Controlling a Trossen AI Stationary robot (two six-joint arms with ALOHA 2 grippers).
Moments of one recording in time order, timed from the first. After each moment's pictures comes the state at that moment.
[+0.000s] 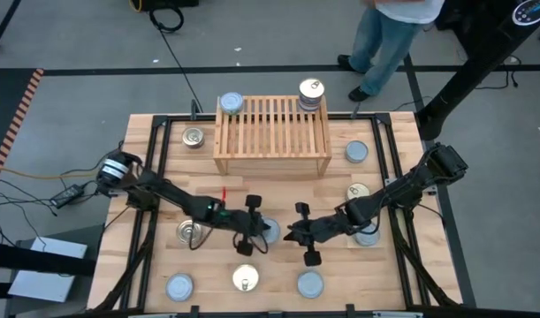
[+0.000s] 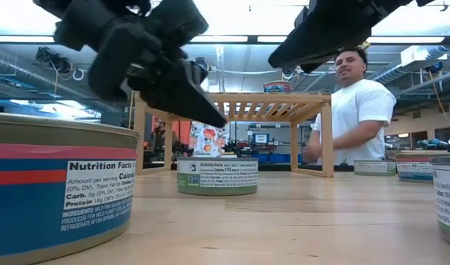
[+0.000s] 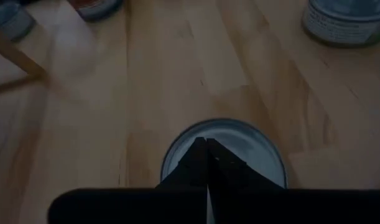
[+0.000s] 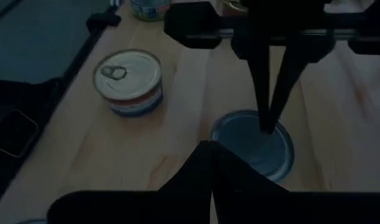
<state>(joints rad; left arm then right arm) -0.32 1.70 0.84 0.23 -0.25 0.07 0.42 1.60 0.92 0.05 0.21 0.20</state>
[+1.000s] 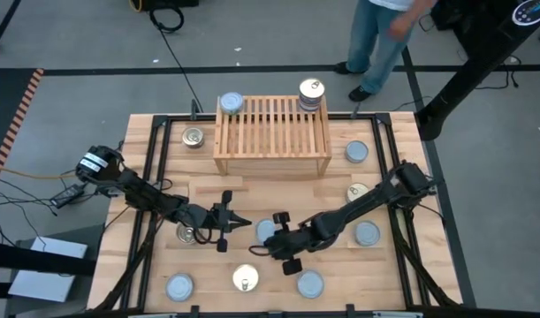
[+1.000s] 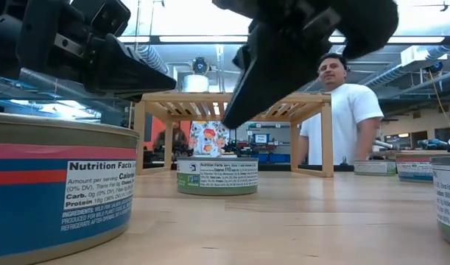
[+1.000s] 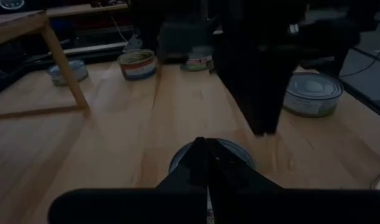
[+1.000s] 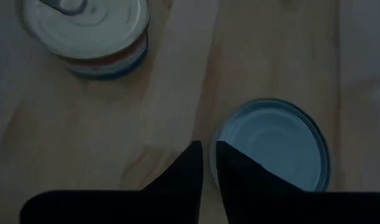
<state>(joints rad) -0.41 1.51 0.38 0.90 -0.37 -0.01 0.40 1.98 1.37 -0.37 0.22 0.12</state>
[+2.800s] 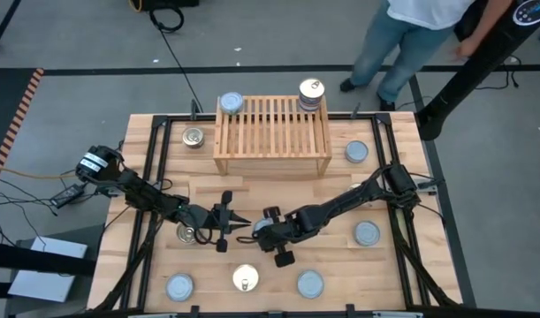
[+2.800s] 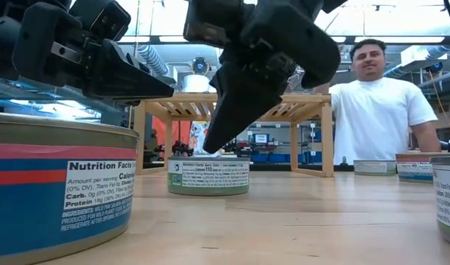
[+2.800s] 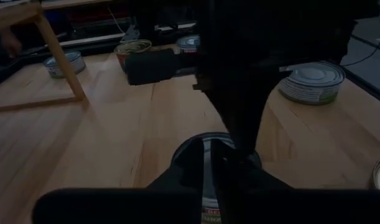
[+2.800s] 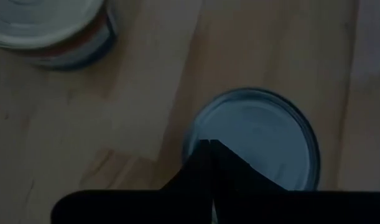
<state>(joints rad) -0.41 1.51 0.38 0.86 -0.37 -0.01 0.32 2.07 1.49 -0.47 0.11 0.03</state>
